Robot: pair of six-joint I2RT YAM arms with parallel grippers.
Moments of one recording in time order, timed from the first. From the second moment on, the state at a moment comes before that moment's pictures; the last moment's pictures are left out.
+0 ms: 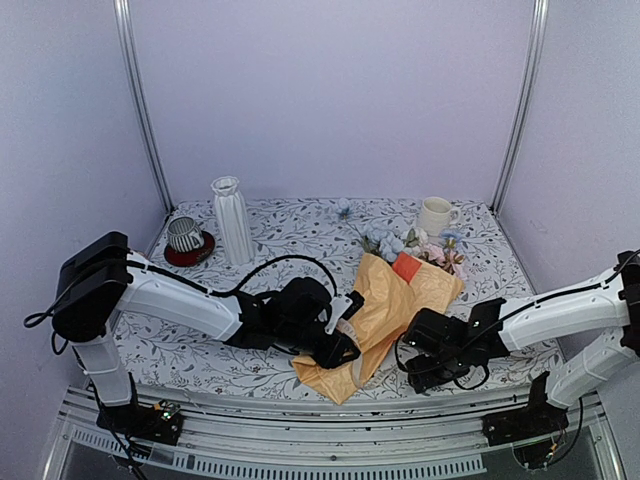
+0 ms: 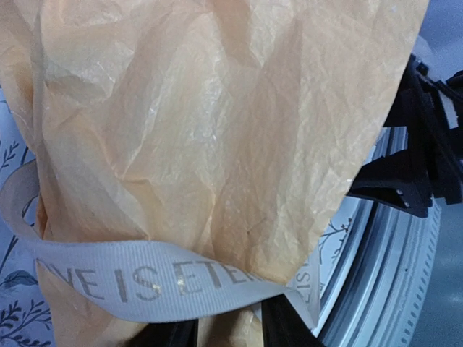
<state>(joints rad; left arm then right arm) -1.13 1.83 0.98 0.11 0.15 -0.39 1.11 1.40 0.65 -0.58 0.16 0.80</state>
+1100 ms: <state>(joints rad) -1.14 1.79 0.99 0.08 0.12 -0.39 1.21 1.19 0.96 -0.56 0.27 0.63</state>
